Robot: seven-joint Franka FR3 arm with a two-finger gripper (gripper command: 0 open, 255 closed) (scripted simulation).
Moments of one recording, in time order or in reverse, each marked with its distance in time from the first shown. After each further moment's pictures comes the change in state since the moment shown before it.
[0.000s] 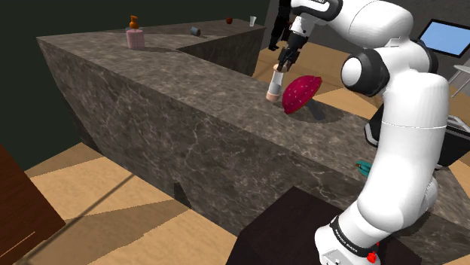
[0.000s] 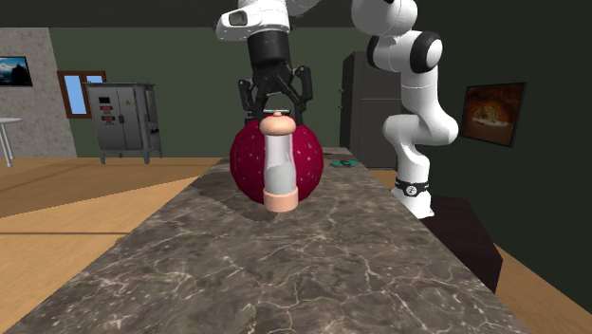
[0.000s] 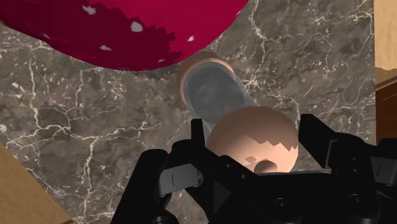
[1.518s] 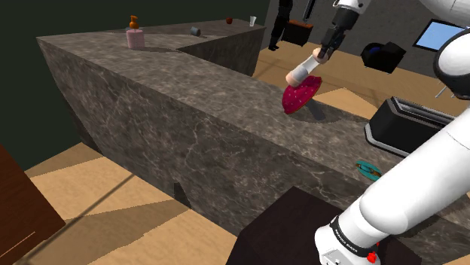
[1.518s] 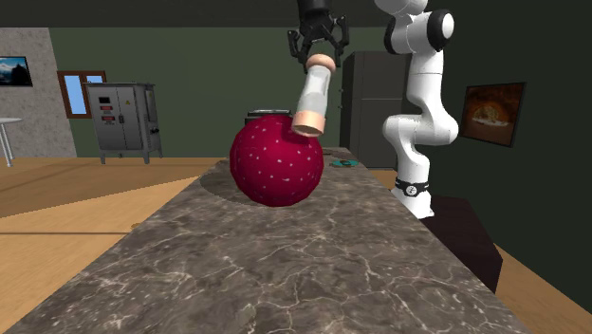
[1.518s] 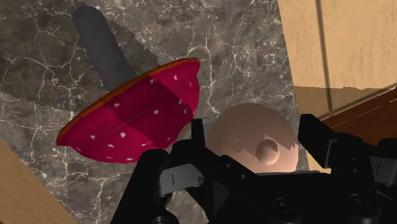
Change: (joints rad) arm 0.068 -0.552 -0.030 -0.395 -0.204 -0.118 0.010
